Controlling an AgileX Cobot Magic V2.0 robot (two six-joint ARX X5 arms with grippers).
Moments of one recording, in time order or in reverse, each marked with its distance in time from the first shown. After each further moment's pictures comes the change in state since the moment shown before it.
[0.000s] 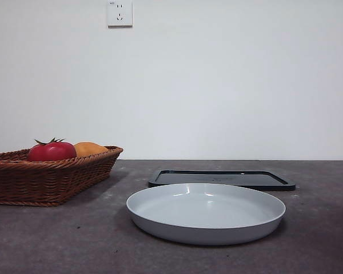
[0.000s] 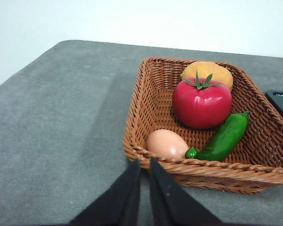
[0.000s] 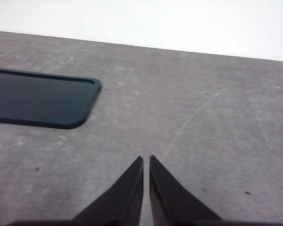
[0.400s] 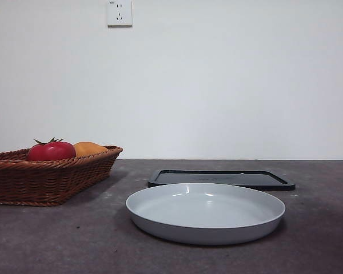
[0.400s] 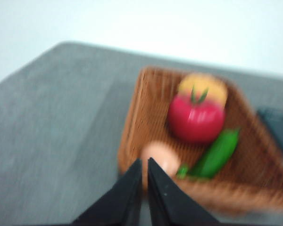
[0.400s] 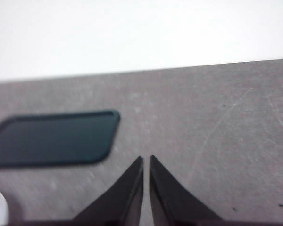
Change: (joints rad) left arm 0.000 0.000 0.046 0.003 0.000 -0.099; right arm 0.000 0.000 0.029 0.071 -0.031 0.226
